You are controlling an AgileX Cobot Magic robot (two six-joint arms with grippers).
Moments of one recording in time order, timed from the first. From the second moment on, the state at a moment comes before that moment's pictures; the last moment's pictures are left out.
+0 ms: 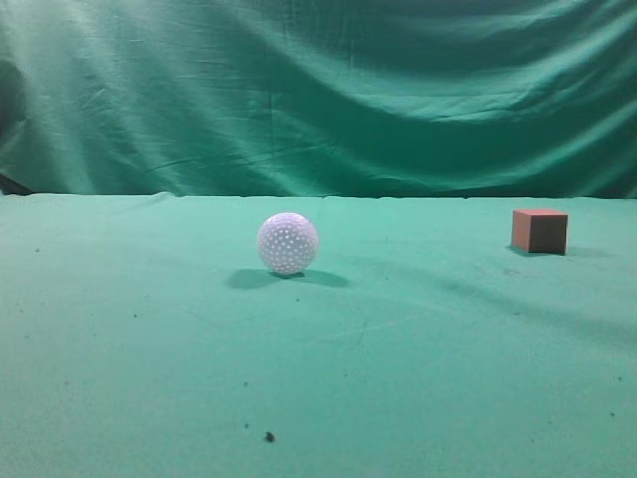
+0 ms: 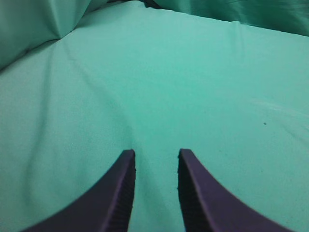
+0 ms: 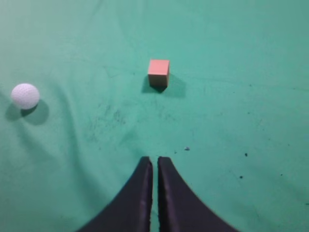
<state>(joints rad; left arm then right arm) 0.15 -0.02 0.02 0.15 0.37 -0.27 0.32 0.44 -0.41 -0.07 0.65 0.17</state>
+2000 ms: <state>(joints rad) 0.15 -0.02 0.02 0.15 0.37 -0.27 0.06 -0.01 0.02 -0.06 0.42 0.16</state>
